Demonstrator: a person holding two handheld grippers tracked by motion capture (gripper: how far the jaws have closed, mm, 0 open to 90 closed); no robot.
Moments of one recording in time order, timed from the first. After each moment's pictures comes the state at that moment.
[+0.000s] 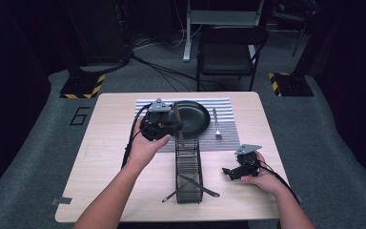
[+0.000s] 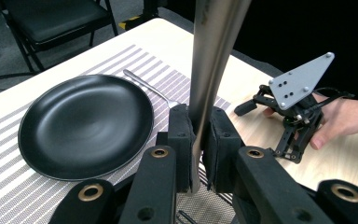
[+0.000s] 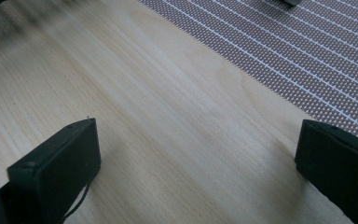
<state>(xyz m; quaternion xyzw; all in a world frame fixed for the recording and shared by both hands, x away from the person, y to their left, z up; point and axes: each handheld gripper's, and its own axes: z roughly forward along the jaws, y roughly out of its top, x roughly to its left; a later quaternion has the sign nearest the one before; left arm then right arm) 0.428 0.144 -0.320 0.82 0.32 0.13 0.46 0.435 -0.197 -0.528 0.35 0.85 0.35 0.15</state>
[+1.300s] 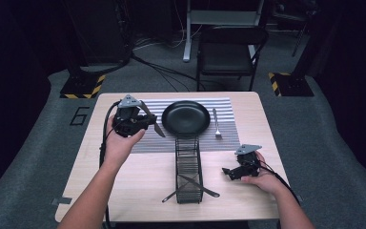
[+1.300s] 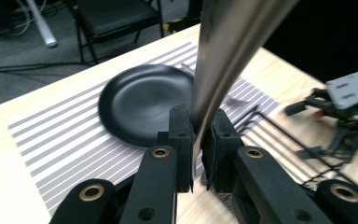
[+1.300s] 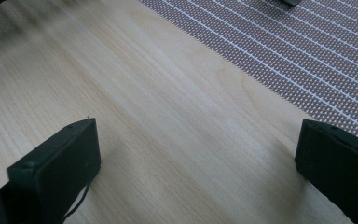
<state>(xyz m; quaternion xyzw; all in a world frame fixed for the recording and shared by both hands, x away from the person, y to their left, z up) 0.432 0.212 -0.318 0.79 0.39 0.18 0.44 0.435 -0.197 -0.528 0.35 0.85 0.35 0.15</state>
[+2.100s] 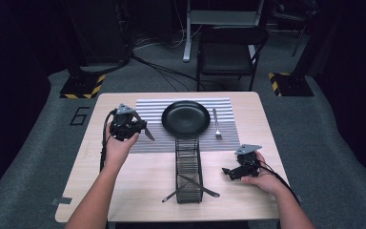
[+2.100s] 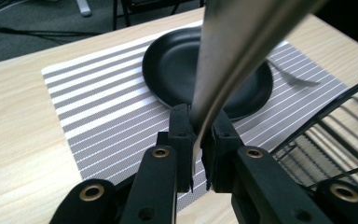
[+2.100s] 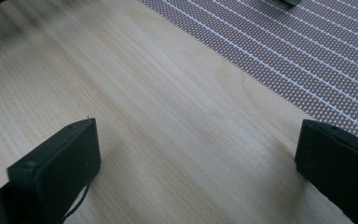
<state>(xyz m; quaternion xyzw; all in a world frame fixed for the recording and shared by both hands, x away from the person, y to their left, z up) 0.462 0.241 -0.381 0.77 0.46 0.19 0.40 0.435 -0.197 -0.528 0.35 0.85 0.35 0.15</state>
